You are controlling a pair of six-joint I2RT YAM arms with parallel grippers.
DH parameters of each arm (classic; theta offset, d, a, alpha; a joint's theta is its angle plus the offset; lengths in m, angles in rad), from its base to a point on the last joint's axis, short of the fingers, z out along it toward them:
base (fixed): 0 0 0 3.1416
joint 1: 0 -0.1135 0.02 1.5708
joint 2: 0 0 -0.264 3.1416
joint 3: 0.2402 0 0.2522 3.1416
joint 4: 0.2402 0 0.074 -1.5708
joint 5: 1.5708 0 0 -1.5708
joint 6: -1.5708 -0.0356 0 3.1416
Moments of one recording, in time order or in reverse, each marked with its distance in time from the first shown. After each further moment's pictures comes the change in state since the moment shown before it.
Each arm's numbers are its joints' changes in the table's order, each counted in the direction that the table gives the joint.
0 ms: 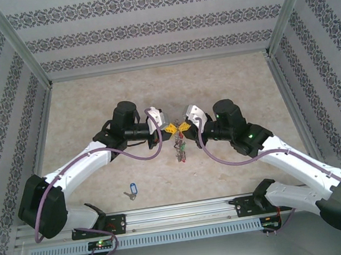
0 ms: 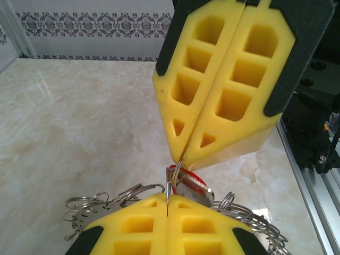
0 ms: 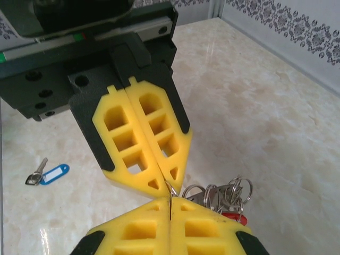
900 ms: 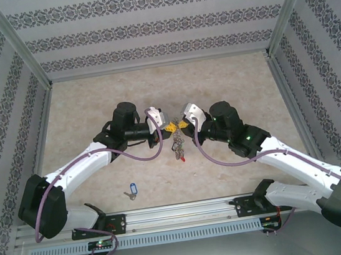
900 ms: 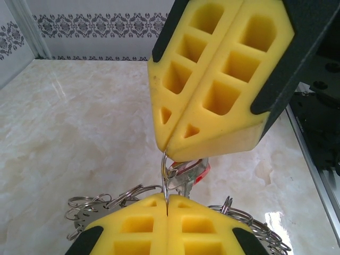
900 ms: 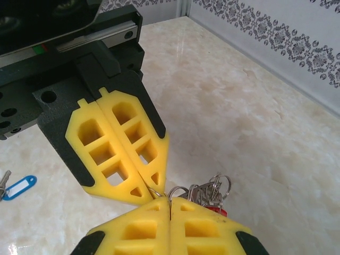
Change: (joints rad) left arm 0.000 0.000 -0.020 -0.050 -0.045 0.003; right arm -0.048 0.009 0.004 -0.016 0.184 -0.027
